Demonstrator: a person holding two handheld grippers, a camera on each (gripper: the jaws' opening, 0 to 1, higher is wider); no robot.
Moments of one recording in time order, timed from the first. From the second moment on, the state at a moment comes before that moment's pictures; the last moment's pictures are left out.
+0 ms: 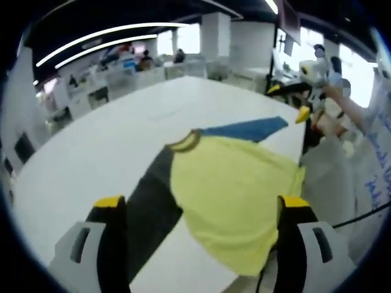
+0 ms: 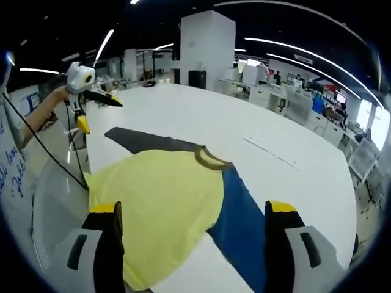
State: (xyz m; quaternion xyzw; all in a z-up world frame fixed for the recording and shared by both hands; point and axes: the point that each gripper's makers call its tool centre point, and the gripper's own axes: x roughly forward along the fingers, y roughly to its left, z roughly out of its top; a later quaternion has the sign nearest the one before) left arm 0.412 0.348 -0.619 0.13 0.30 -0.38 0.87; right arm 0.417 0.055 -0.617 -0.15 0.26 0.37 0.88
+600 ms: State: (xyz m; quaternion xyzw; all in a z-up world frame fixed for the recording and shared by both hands) left arm 0.440 0.347 -0.626 0.14 0.31 -0.38 0.86; right arm 0.437 0.061 -0.630 -0.16 0.28 0.39 0.86
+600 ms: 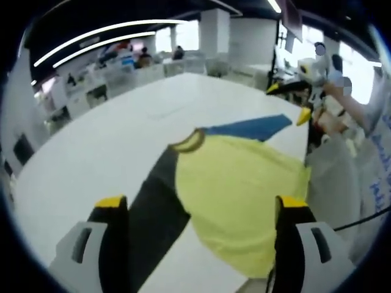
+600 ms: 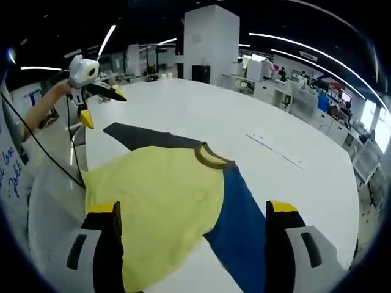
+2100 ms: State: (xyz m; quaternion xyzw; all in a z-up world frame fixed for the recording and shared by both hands) left arm 0.511 0.346 -0.656 0.15 0.34 -0.39 0.84; right arm 0.517 0.056 -0.667 -0.14 0.31 0.38 0.86
